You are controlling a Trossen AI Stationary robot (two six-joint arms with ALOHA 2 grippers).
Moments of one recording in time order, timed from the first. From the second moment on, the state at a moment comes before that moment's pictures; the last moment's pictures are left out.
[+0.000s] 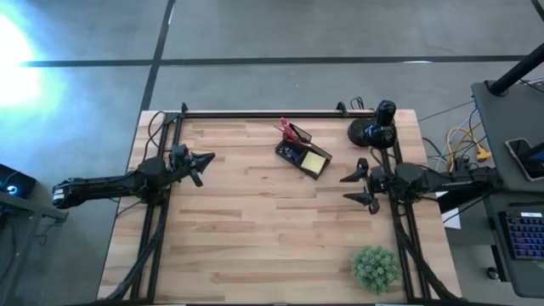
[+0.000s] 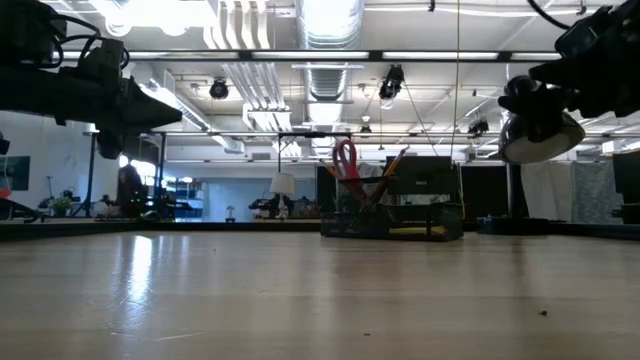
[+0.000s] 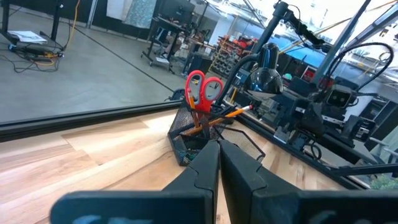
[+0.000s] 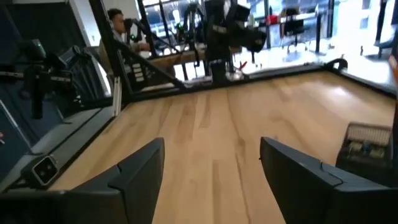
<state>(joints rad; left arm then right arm) 0.17 0.24 0.01 0.18 -0.35 -0.43 0.05 0.15 0.01 0.09 -0.06 0.19</state>
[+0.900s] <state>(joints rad) 0.17 0.24 0.01 0.17 -0.35 -0.43 0.05 0.15 0.01 0.13 -0.03 0.10</state>
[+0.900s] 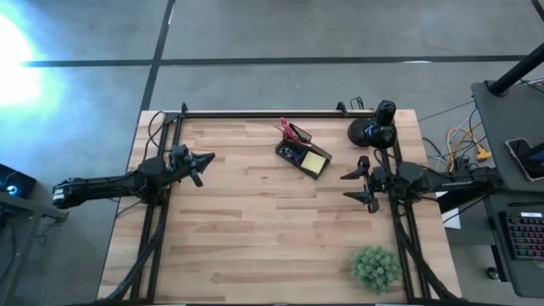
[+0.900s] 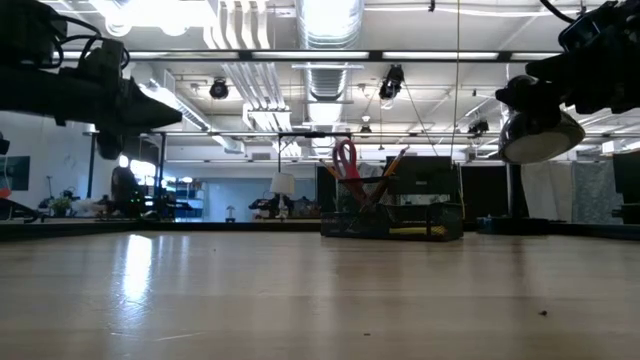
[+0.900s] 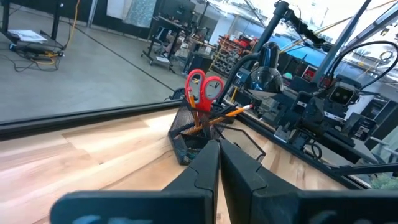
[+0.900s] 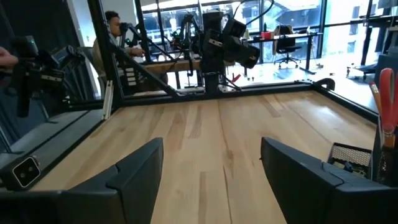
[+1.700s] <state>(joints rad) 0.18 0.11 0.01 0.04 0.09 -0.21 0.05 0.15 0.01 0.13 -0.02 0.10</state>
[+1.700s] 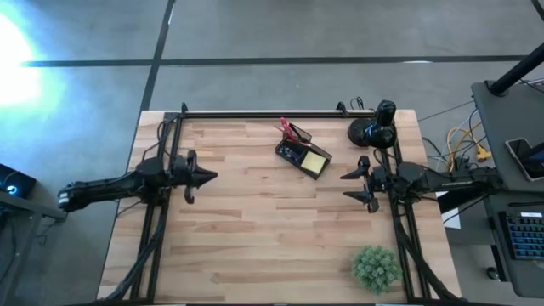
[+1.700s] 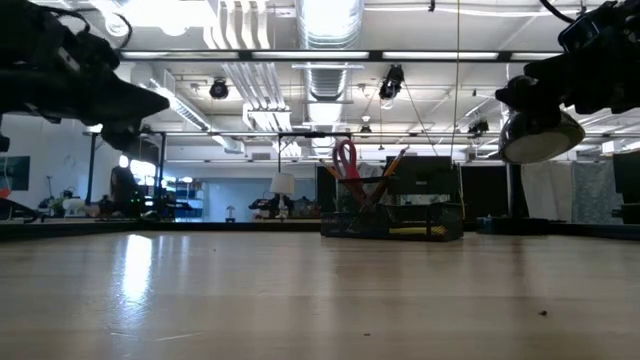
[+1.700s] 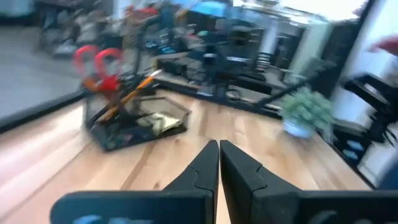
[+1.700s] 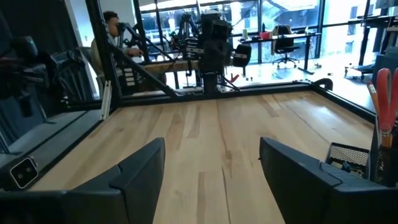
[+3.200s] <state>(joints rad) 0.01 0.17 0.00 0.03 0.05 0.14 0.05 0.15 0.01 0.13 -0.02 0.10</state>
